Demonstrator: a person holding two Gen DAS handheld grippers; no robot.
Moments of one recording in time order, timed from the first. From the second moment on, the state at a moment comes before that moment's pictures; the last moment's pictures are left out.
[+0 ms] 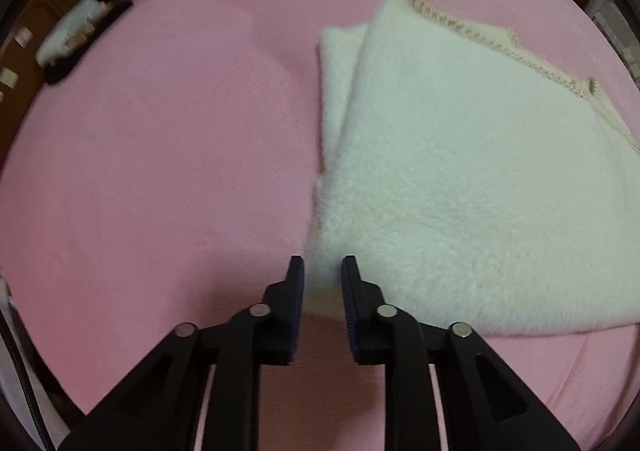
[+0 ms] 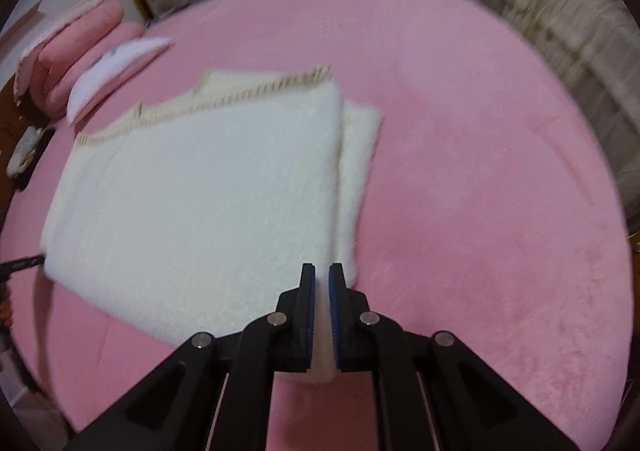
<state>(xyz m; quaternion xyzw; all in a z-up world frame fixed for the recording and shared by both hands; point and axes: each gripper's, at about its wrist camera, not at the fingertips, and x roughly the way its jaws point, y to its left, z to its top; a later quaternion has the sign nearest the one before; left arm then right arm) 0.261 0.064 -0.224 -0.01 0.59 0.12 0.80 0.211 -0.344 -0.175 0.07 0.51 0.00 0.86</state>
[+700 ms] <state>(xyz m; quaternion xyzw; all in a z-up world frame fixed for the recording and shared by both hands) 0.249 -0.119 -0.224 -0.12 0.65 -0.09 0.74 0.206 -0.146 -0.202 0.30 0.50 0.11 0.80</state>
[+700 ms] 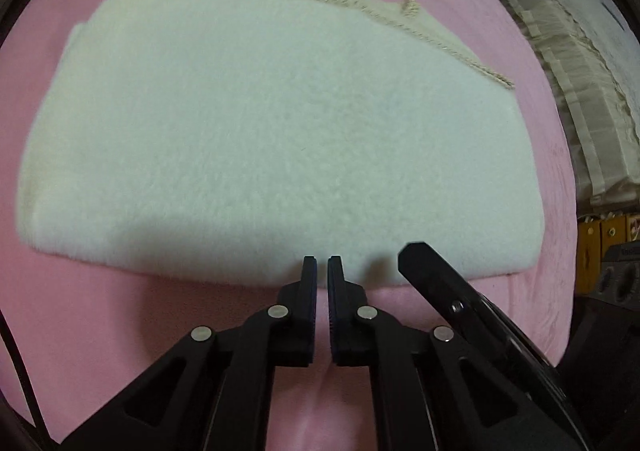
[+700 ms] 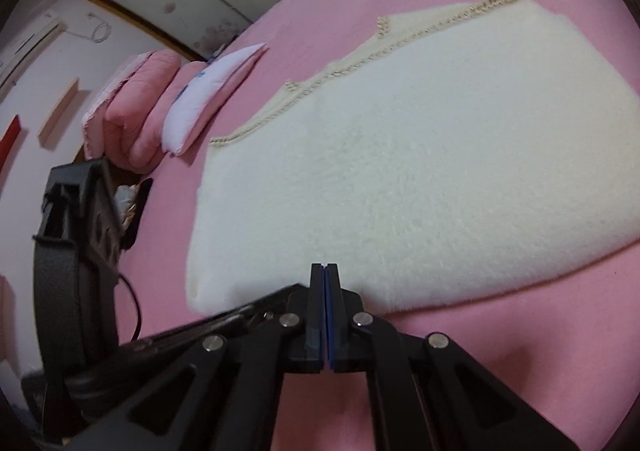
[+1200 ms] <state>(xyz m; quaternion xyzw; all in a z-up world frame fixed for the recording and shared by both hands) 0.273 -0.020 -0.254 -0.10 0.64 0.05 0.76 0.224 -0.196 -0.251 0.27 0.58 0.07 0.77</state>
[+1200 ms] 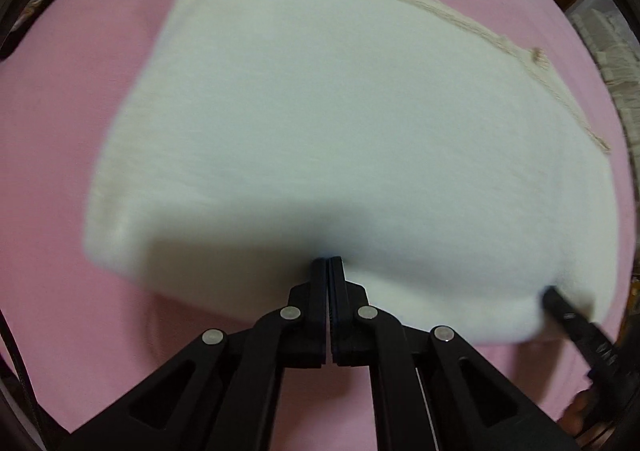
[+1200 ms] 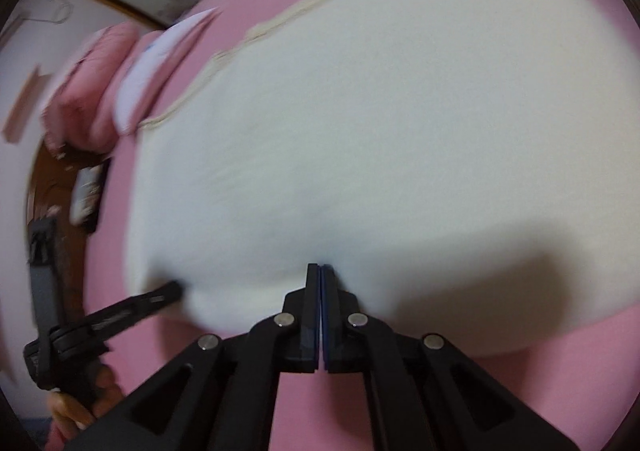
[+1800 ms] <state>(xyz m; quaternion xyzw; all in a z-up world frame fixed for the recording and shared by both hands) 0.268 0.035 -0.245 -0.14 0.65 0.06 0.75 0.188 -0.294 -0.213 0.25 0.54 -0.08 0.80</state>
